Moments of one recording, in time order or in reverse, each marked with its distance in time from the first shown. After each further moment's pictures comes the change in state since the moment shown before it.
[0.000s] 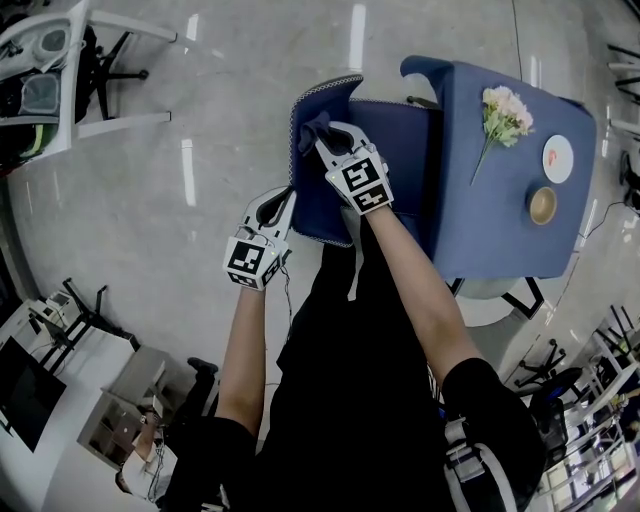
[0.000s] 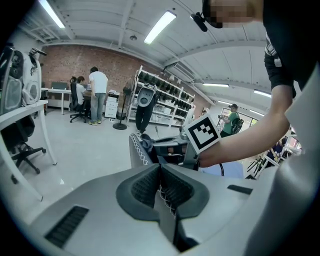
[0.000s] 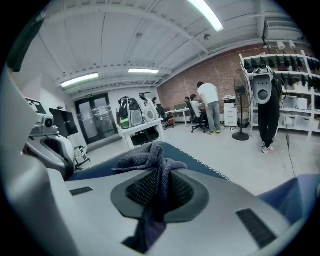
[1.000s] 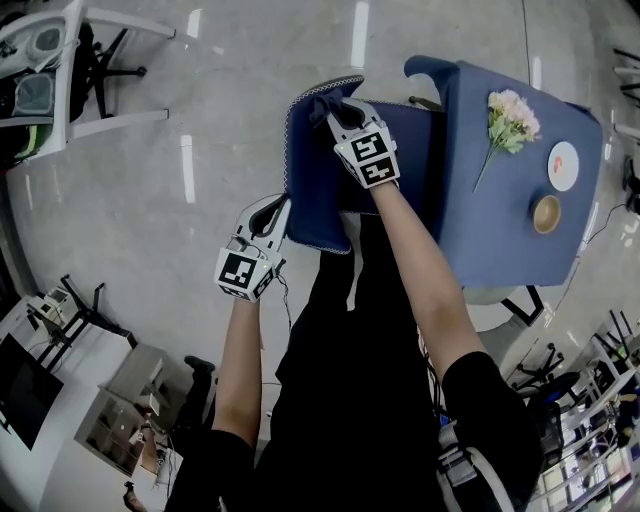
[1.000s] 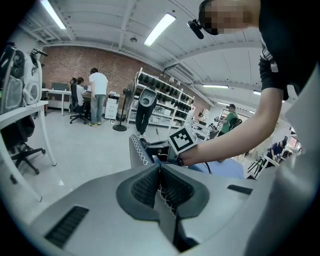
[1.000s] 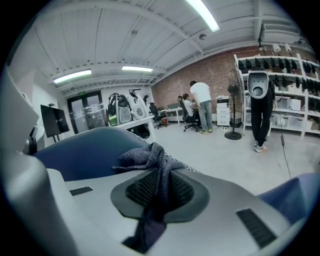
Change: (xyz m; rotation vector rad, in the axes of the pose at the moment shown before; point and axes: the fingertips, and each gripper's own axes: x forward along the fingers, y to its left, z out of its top) left arm 0.004 0.002 -0.004 0.001 -0.019 -0.002; right arm 0.036 -0.076 -0.023 -0.004 0.007 -0.079
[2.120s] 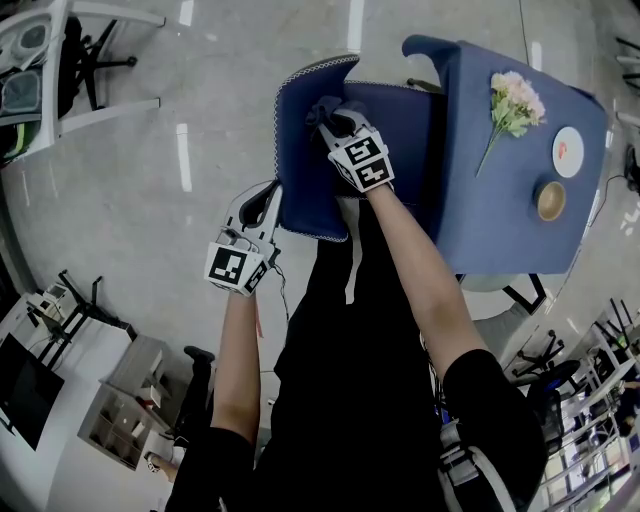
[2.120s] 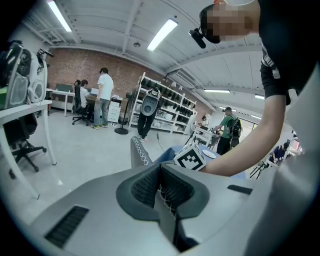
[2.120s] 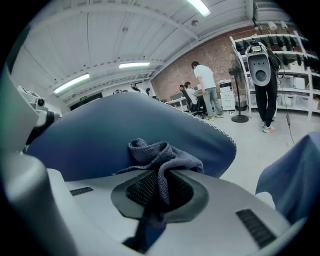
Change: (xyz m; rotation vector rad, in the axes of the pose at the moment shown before) left arm 0.002 0.002 -0.006 -0.030 -0.059 0.011; right arm -0.002 0.040 -0.077 0.103 0.089 0.101
